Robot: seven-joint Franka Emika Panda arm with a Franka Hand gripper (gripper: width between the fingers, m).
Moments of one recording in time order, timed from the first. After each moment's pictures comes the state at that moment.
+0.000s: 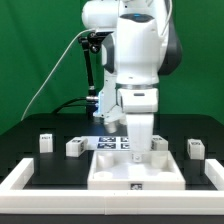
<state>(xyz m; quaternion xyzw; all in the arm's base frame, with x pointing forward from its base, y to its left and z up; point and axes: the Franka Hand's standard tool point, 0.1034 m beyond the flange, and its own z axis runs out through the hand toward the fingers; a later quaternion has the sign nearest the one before) 0.463 0.032 0.009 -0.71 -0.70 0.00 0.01</state>
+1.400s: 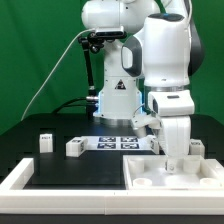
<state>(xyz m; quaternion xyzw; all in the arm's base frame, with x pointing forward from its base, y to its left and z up) 0.483 0.074 0.008 -0.70 -0.72 -0.02 0.02</state>
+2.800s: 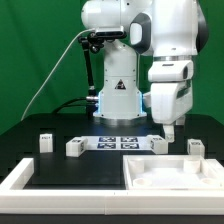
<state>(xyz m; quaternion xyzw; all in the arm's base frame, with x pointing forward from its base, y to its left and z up) 0.455 0.097 0.059 -0.86 -0.52 -0.04 0.00</state>
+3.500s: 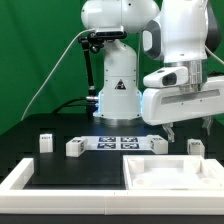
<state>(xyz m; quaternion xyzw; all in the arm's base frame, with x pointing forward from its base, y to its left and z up) 0.440 0.131 0.051 -0.99 -0.09 -0.03 0.05</state>
